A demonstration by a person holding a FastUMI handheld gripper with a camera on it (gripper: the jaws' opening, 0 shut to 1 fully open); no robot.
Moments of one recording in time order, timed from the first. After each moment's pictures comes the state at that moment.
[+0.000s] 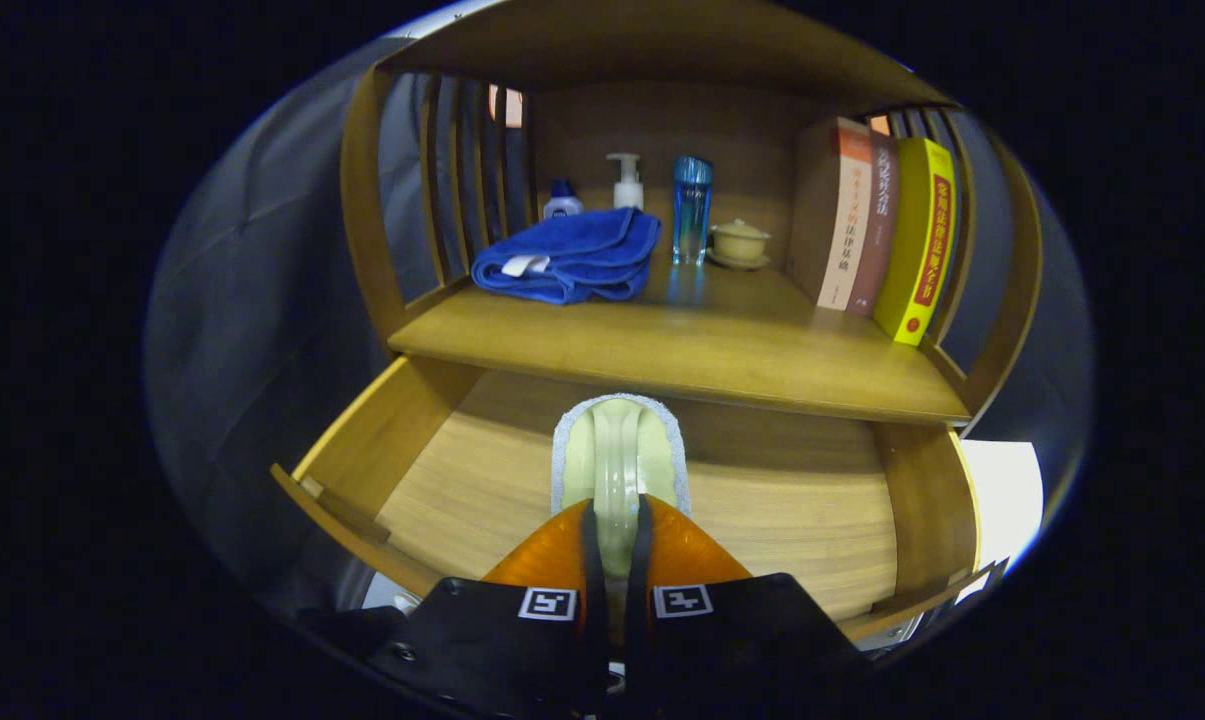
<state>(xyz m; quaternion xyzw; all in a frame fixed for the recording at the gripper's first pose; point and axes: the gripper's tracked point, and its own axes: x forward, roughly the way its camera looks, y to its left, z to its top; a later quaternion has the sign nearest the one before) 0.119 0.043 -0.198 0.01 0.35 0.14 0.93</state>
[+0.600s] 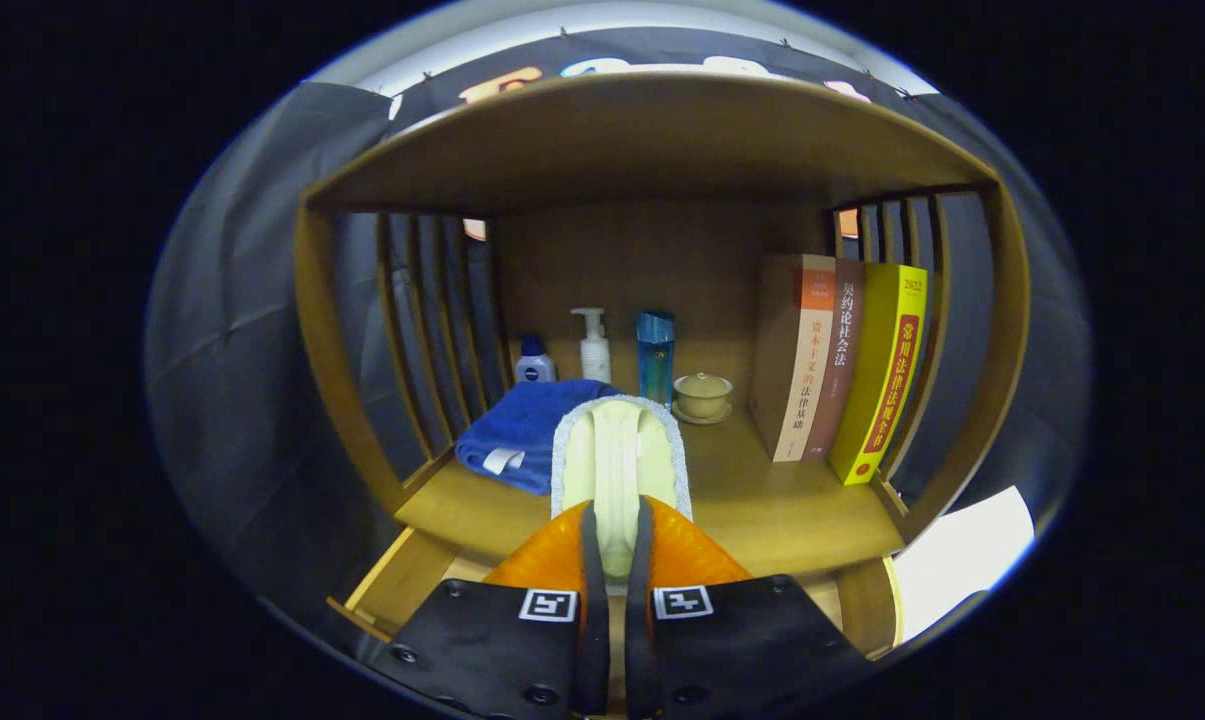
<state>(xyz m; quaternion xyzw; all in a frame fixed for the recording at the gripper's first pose) 0.260 0.025 -0.079 0.03 0.25 0.09 0.96</state>
